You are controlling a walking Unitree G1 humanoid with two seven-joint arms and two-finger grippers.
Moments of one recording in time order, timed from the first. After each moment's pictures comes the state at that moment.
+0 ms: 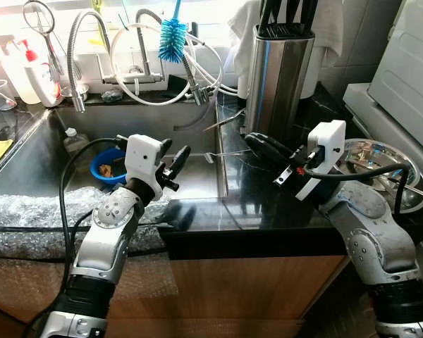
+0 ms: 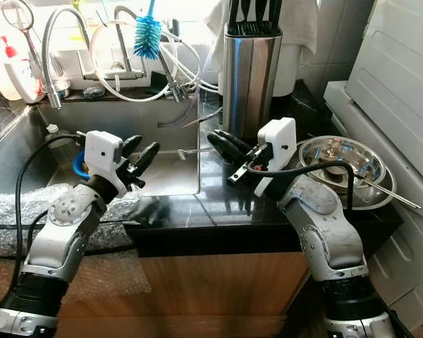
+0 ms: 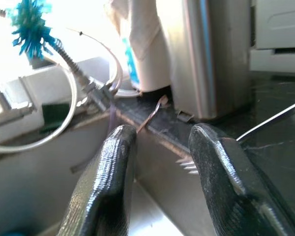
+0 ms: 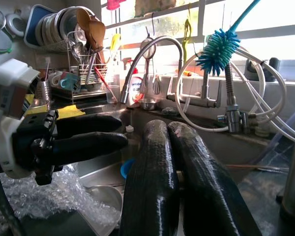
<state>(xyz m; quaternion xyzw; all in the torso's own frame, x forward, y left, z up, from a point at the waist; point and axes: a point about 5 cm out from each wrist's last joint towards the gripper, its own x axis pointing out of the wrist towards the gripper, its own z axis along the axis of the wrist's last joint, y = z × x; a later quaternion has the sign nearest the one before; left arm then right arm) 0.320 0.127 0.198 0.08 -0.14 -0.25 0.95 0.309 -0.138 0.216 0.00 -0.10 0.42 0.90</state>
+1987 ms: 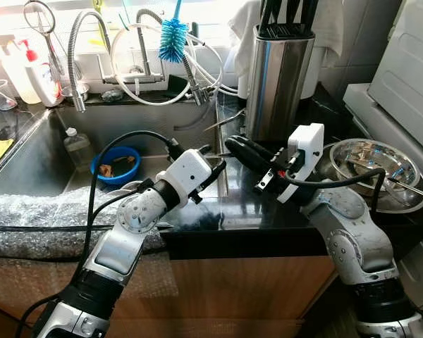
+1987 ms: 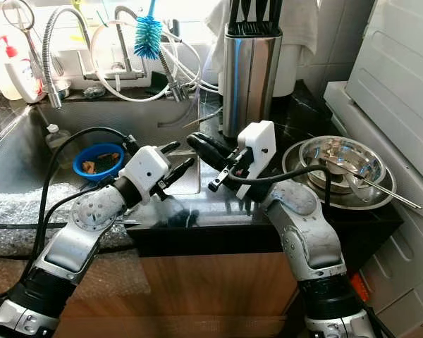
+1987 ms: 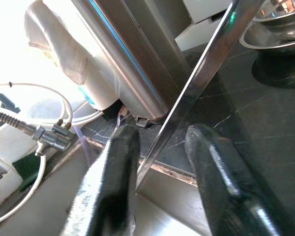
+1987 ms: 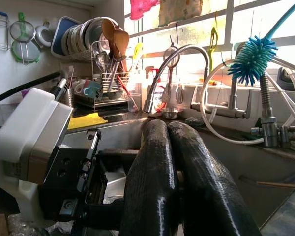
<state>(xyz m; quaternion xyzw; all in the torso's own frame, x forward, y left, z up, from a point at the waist) 0.313 0.088 0.194 0.24 -0.17 -0.33 0.90 0.305 -0.111 0.213 0.02 -0.11 0.45 0.89</state>
